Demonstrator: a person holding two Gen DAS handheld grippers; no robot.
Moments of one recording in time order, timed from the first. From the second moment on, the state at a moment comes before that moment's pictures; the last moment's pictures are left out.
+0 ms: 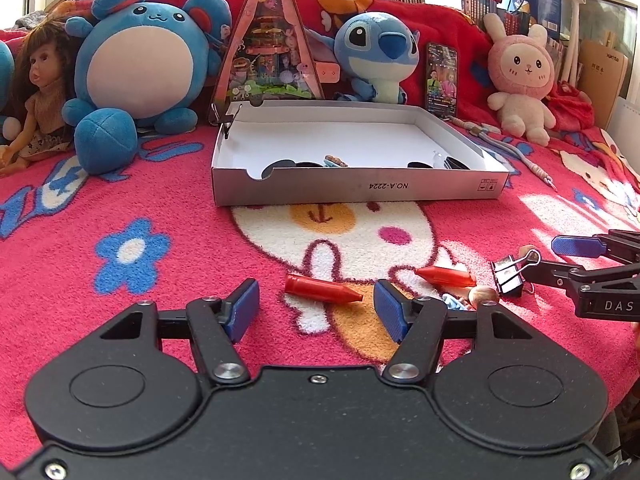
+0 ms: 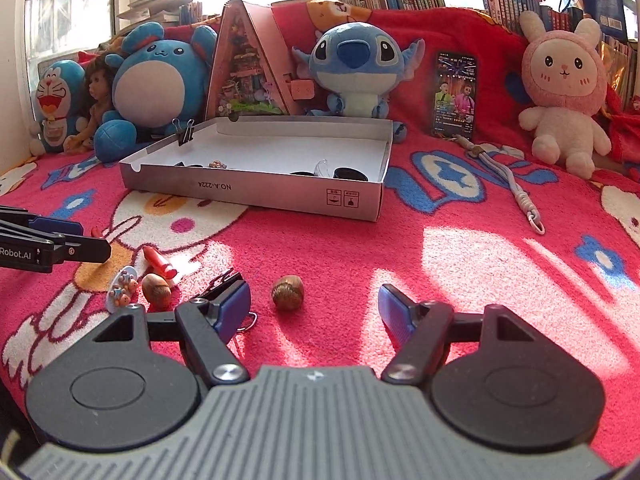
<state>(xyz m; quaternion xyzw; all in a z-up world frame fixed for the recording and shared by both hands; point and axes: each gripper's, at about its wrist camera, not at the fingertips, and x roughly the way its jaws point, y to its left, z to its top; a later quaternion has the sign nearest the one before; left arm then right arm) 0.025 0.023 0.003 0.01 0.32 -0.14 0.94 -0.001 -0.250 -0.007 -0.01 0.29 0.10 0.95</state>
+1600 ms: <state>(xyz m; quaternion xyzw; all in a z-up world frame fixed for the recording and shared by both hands) 0.036 0.021 0.024 0.01 0.29 -0.13 0.95 0.002 -0.235 0.006 -0.04 0.27 0.08 0.96</state>
